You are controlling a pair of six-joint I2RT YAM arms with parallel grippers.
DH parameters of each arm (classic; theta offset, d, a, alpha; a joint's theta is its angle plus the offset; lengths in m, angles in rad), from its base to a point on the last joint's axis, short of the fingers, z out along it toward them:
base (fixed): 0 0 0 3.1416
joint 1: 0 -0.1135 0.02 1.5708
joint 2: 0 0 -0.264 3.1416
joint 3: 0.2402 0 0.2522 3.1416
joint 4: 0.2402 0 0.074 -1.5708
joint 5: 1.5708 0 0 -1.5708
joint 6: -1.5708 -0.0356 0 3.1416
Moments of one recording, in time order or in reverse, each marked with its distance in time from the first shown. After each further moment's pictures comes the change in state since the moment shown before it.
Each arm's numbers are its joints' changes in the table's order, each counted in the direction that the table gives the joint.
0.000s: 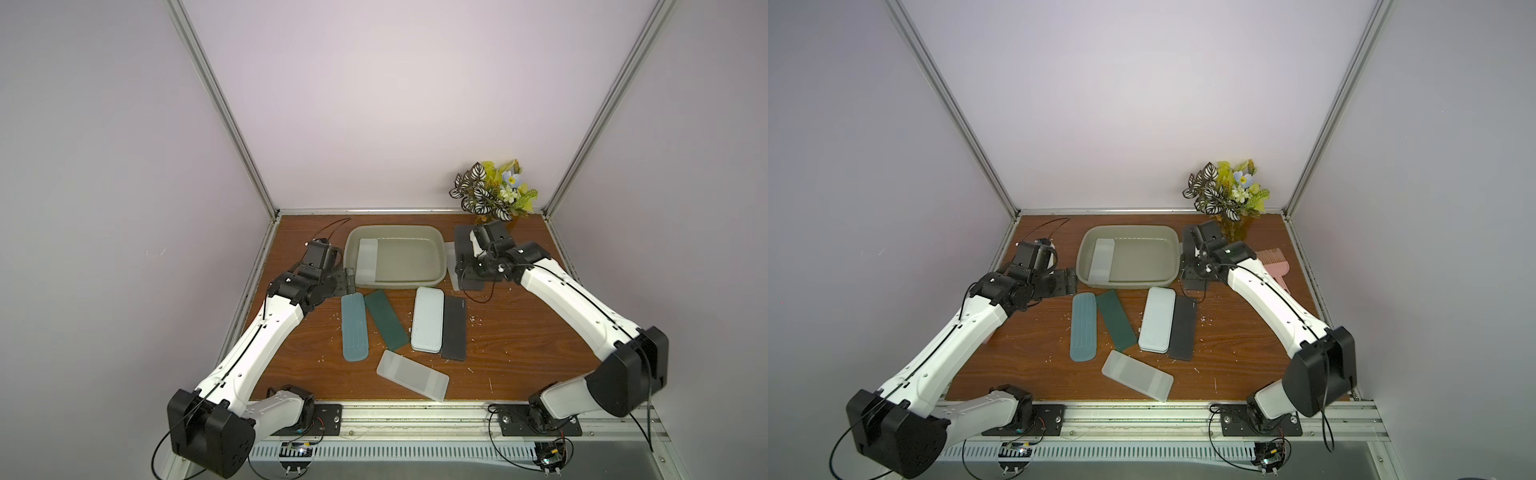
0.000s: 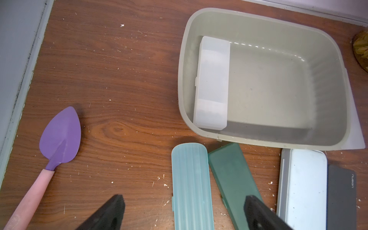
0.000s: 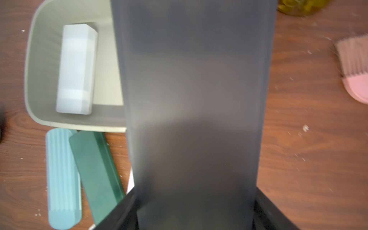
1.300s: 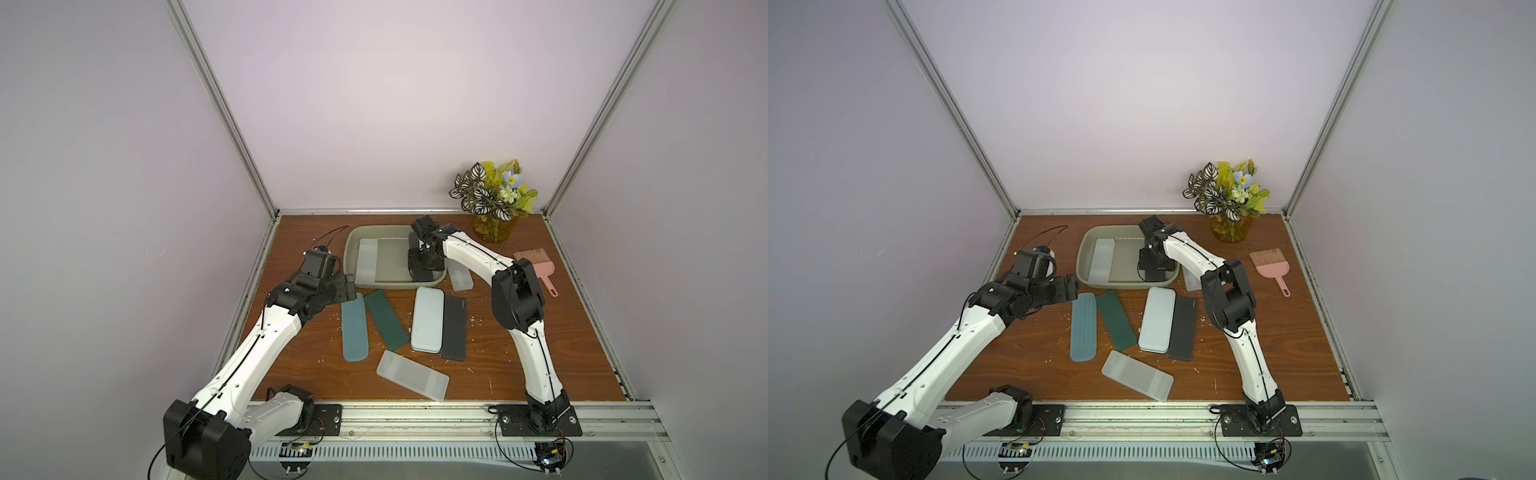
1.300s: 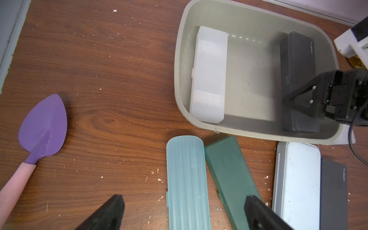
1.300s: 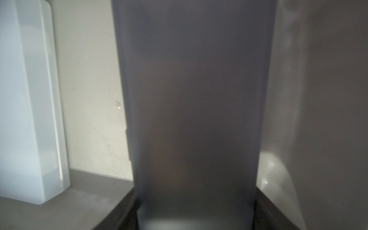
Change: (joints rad) left arm 0.000 -0.050 -0.087 -0.045 0.038 0.021; right arm -0.084 0.728 0.542 0.008 -0.043 -0.102
